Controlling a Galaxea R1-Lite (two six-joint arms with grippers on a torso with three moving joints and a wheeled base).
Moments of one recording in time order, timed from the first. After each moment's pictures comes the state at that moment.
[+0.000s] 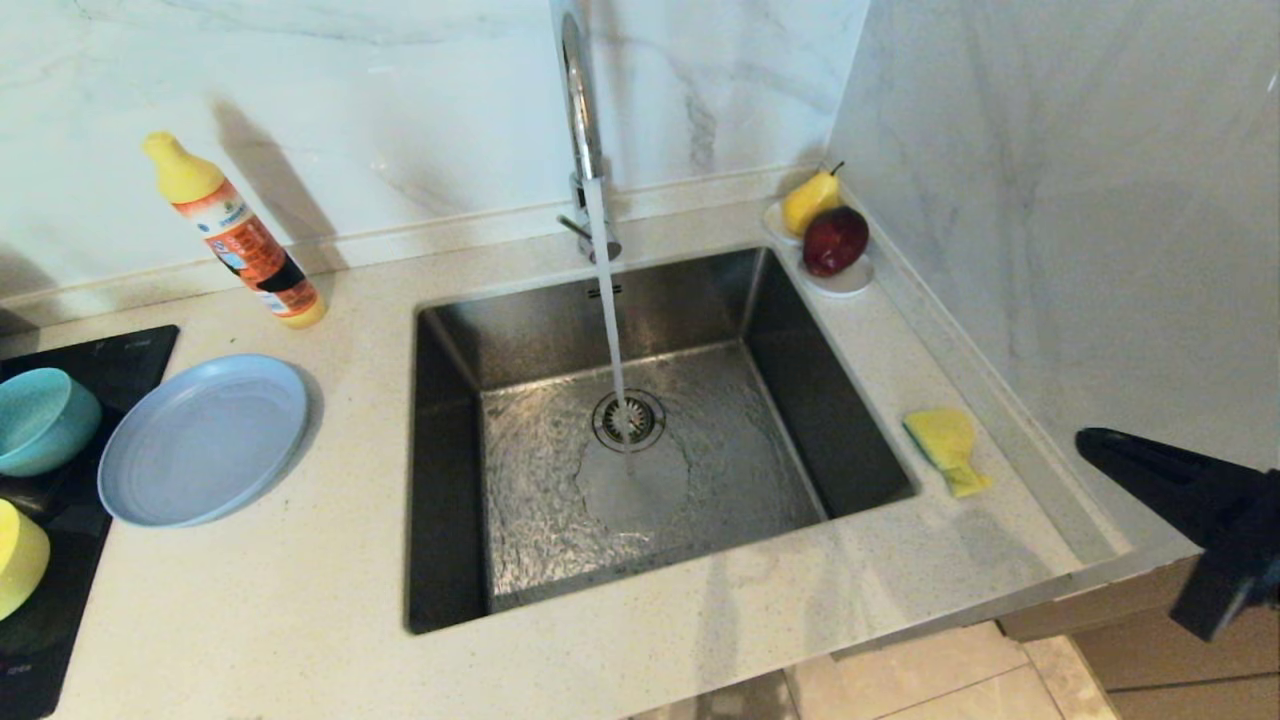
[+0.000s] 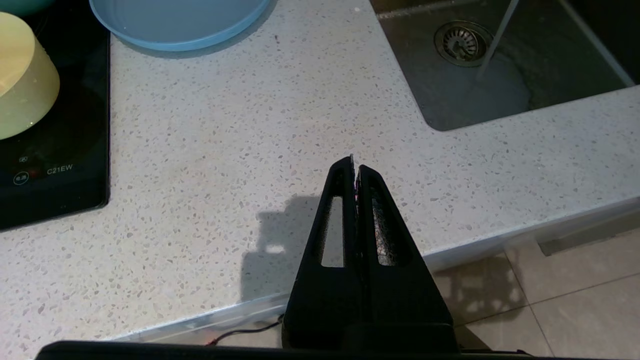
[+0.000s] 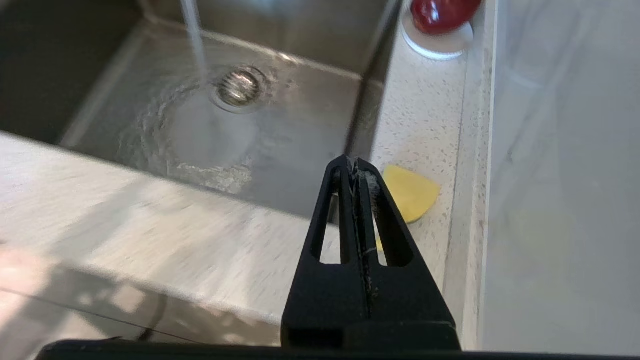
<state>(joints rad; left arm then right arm) 0.00 0.00 0.00 0.02 -0.02 0.05 0.53 1.01 -0.47 -0.56 -0.13 -0.27</state>
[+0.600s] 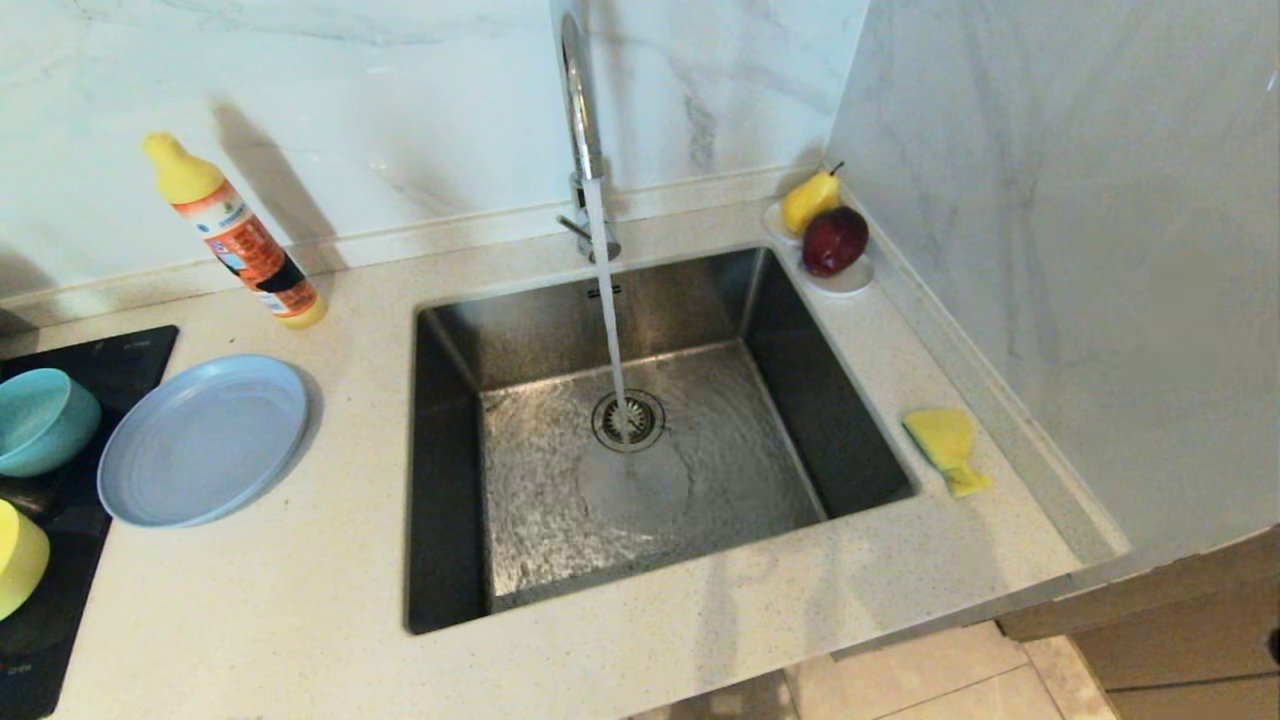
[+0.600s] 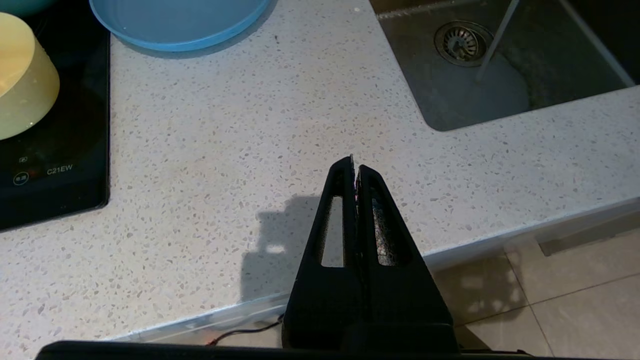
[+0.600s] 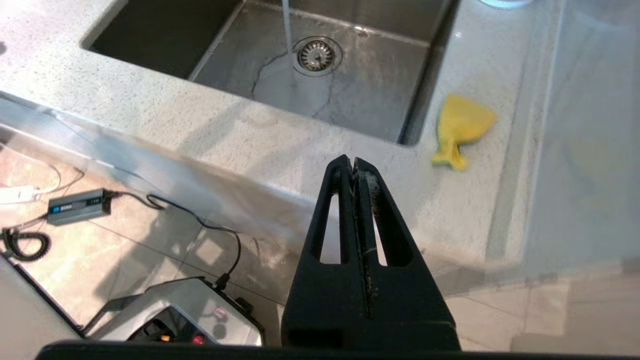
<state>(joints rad) 0.00 0.00 0.00 0.02 -0.02 0.05 0.10 0.53 -0.40 -0.09 0.43 -0.22</state>
